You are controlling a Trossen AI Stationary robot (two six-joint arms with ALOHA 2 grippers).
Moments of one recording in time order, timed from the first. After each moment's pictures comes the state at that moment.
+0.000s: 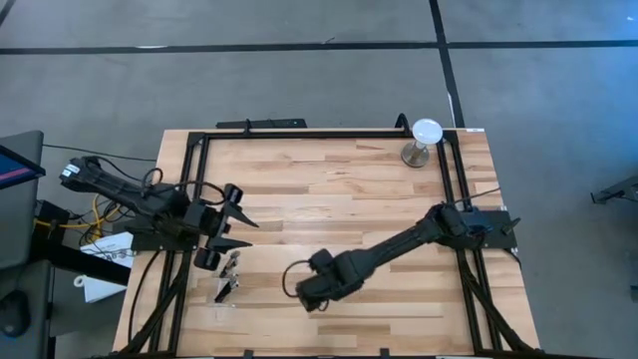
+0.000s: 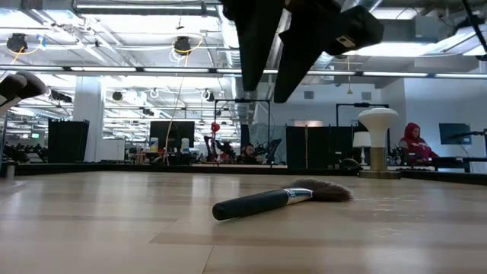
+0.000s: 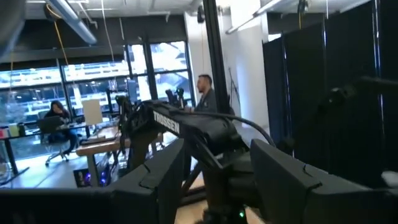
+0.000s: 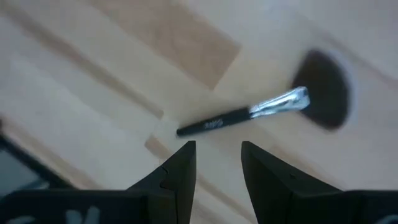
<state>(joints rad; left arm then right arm) -0.42 0.79 0.60 0.45 -0.07 0.19 0.44 2.26 2.04 -1.15 0.07 1.37</state>
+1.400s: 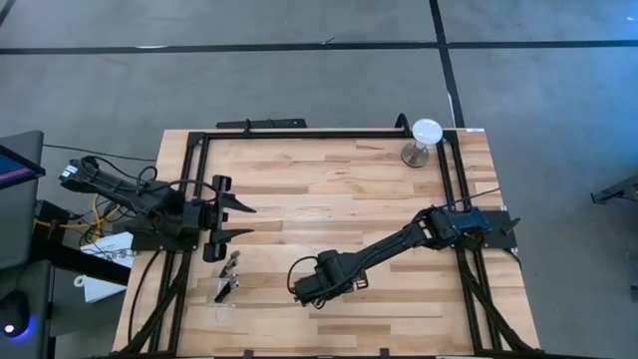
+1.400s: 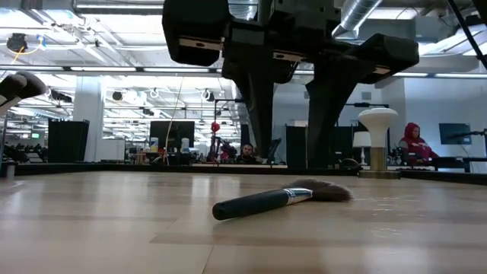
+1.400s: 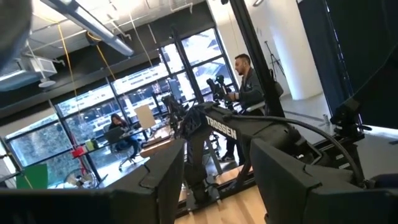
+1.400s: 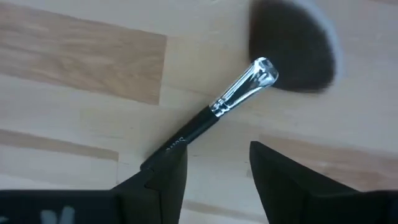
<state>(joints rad) -0.42 0.72 0.60 0.37 -0.22 0.47 0.41 2.35 2.03 -1.18 -0.02 1.74</state>
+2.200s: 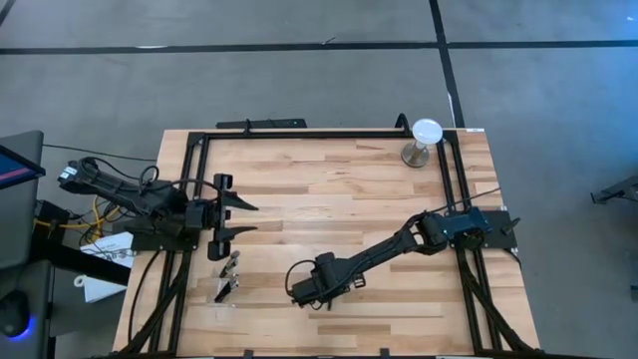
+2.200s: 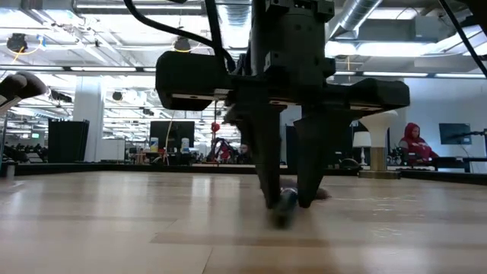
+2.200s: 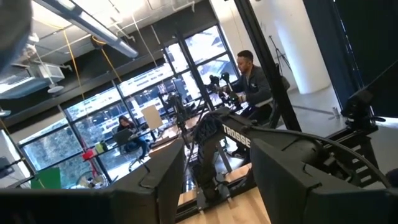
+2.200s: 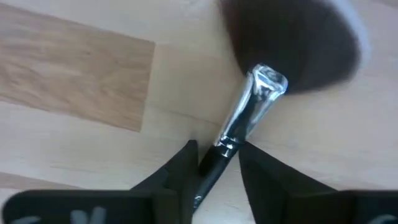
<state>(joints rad) -0.39 0.74 0.60 0.38 -0.21 0.52 0.42 2.44 2.03 -1.18 -0.04 1.67</state>
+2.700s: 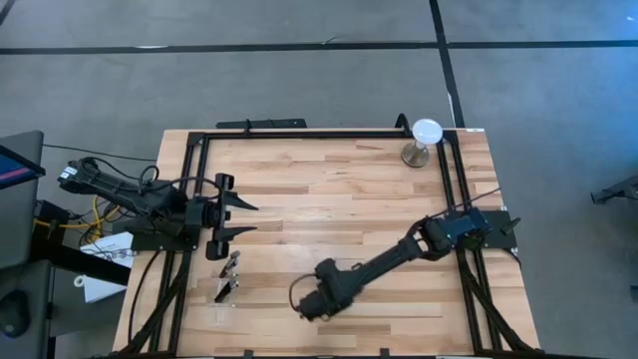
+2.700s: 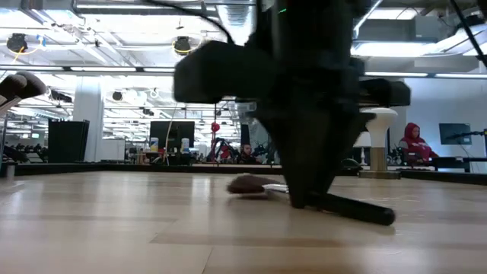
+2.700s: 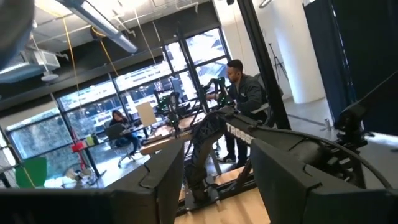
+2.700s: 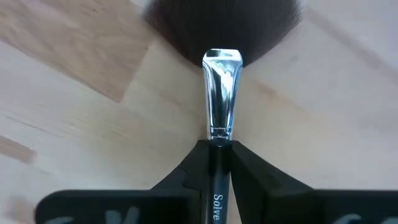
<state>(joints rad) -0.39 0.74 0.60 0.39 -0.21 0.44 0.47 2.43 2.03 -1.23 0.14 1.44</state>
